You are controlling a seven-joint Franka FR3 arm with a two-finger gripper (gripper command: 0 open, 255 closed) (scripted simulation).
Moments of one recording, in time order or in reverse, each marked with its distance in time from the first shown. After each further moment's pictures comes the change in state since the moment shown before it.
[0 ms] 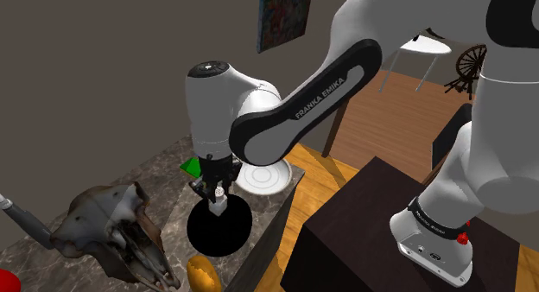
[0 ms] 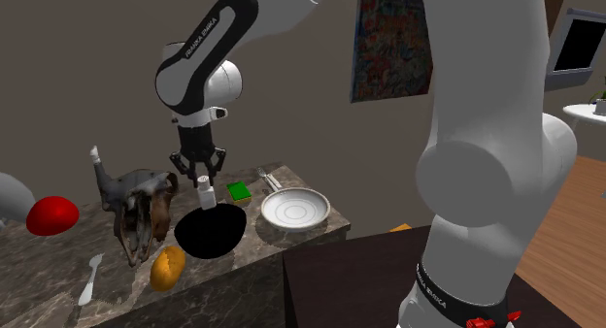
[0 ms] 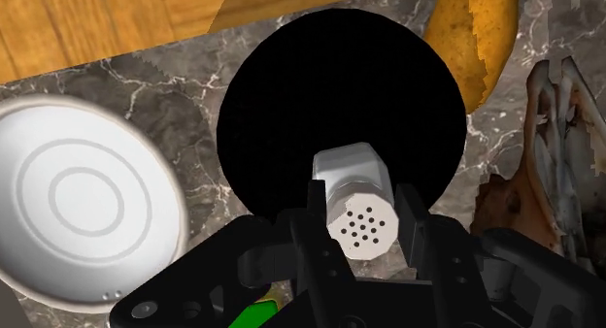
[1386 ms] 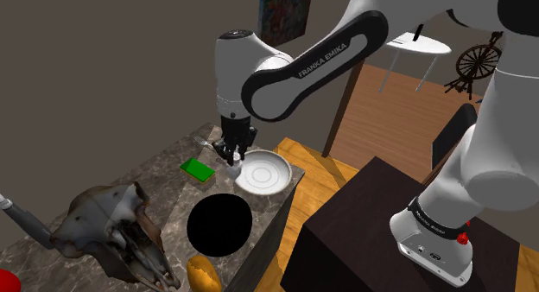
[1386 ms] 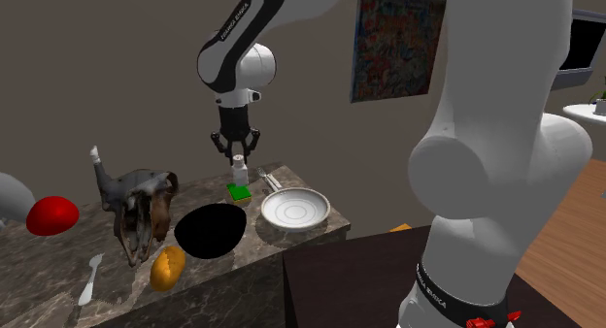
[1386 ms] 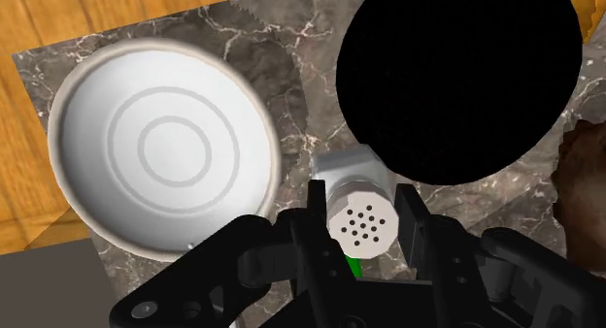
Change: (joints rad) arm -0.157 -0.109 -0.034 -0.058 0.079 -0.034 -0.236
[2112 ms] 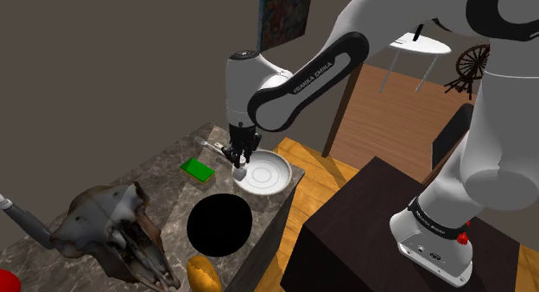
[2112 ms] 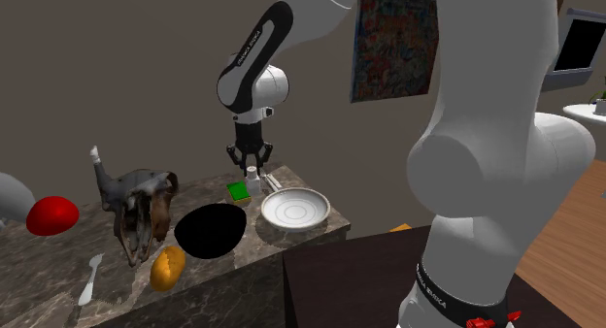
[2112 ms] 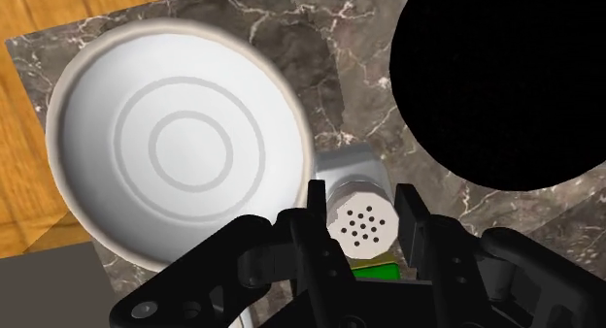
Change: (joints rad) arm -0.033 0.073 -0.043 -0.043 -0.038 0.112 -0.044
